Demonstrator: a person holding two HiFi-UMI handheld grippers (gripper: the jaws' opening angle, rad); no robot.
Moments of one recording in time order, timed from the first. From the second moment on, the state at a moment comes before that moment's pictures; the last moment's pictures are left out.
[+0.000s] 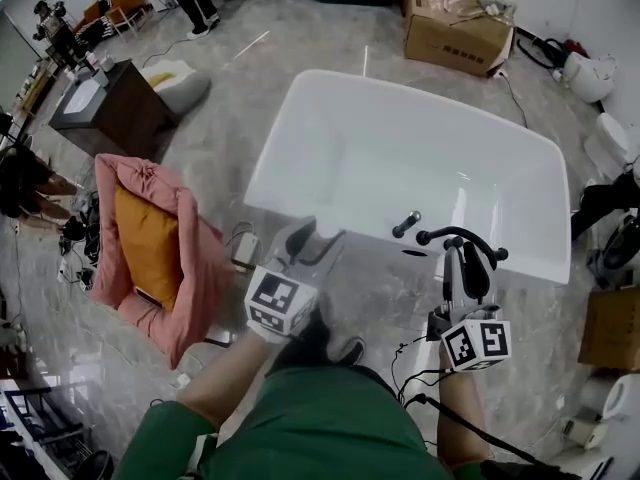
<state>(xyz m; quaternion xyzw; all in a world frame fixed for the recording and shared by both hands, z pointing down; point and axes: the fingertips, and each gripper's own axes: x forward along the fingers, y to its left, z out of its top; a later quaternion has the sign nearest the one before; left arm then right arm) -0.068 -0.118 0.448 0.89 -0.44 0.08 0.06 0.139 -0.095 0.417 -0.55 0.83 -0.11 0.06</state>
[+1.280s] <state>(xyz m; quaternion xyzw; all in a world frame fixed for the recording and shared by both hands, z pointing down) -0.022 -0.290 0.596 0.89 -0.41 0.14 0.12 0.153 -0.235 0.487 -0.58 0.80 -0.16 0.01</state>
